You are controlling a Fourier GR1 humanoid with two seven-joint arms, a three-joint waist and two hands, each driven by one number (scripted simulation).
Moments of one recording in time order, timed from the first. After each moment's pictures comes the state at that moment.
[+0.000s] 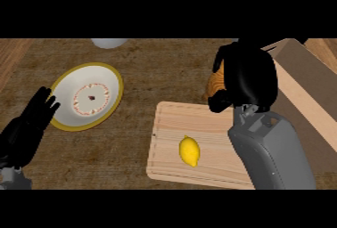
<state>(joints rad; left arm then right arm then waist) -0.03 0.20 0.24 -1.65 0.20 -0.12 0.29 -0.67 -0.02 0.19 -1.67 1.22 0.40 0.78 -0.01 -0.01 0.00</state>
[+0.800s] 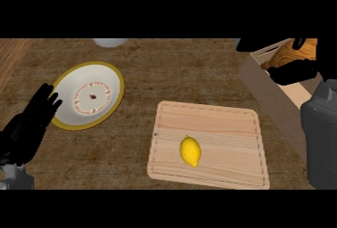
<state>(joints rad) -0.06 0.20 0.23 -1.66 0.19 -0.12 0.31 -0.73 -0.24 -0.06 -1.75 1.21 0.47 0.76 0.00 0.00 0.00</state>
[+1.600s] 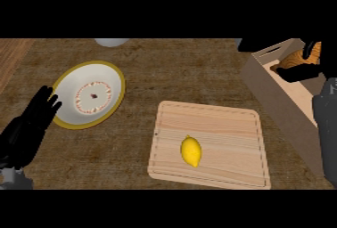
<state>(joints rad) -0.03 0.19 0.23 -1.69 0.20 -0.13 0.31 -0.63 -0.34 -0.21 -1.36 1.13 0.13 0.45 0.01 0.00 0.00</state>
